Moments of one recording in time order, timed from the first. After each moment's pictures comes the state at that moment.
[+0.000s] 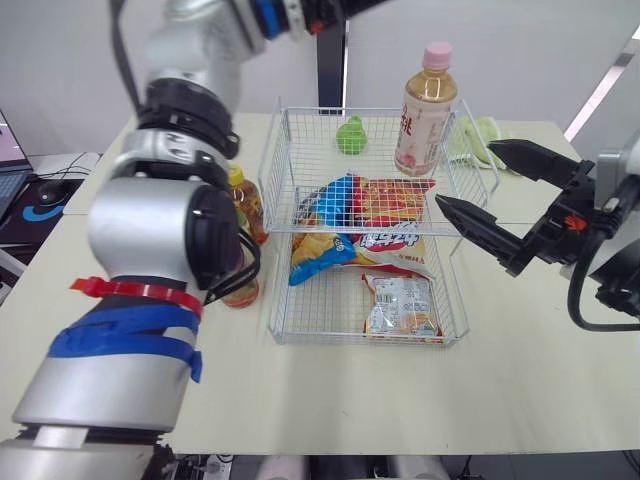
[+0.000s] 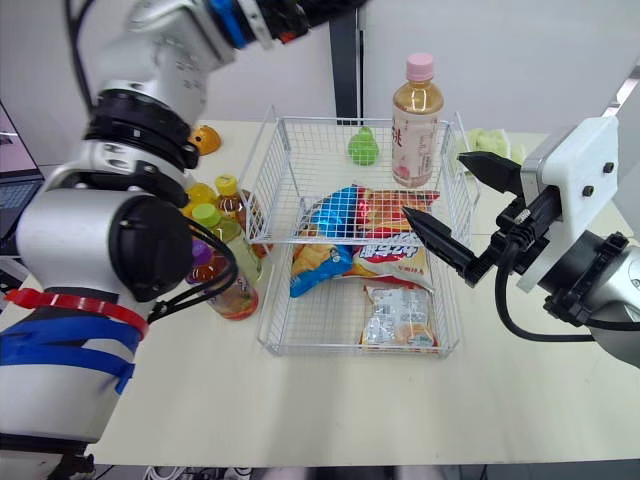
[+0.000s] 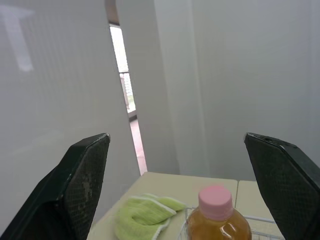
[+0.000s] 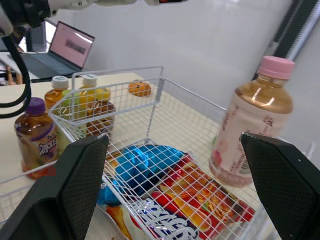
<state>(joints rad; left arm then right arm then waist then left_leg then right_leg) -1.70 0.42 0.21 1.08 -0.28 0.18 -1.13 -0.41 -1.04 -0.31 -0.80 1.26 0.72 0.14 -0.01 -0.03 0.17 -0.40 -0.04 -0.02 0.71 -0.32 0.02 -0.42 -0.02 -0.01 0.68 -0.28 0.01</state>
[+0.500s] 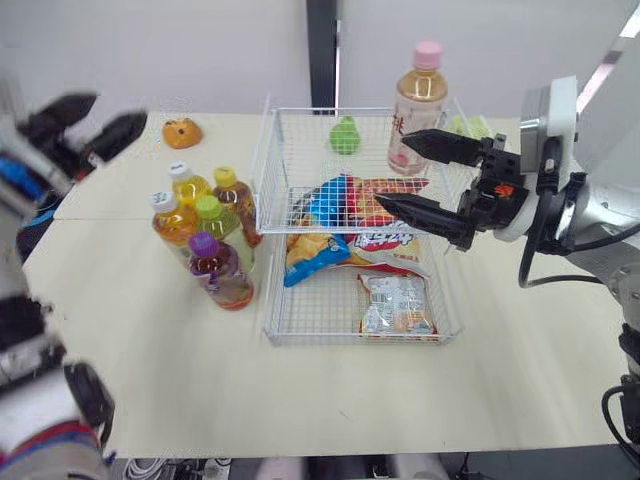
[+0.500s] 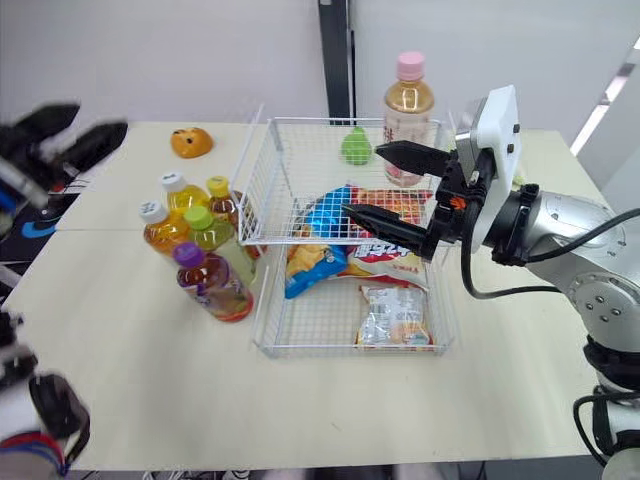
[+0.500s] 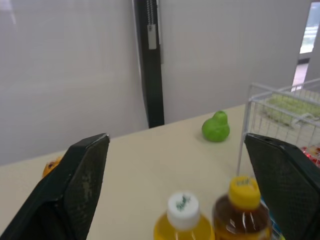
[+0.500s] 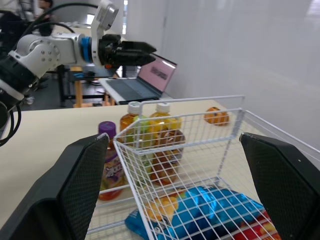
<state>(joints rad) -0.43 0.78 0.72 -0.01 -0.45 0.62 -0.88 -0.74 -0.79 0.00 -0.46 1.01 0.67 0.60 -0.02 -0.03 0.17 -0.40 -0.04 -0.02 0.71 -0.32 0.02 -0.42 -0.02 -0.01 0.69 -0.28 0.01</state>
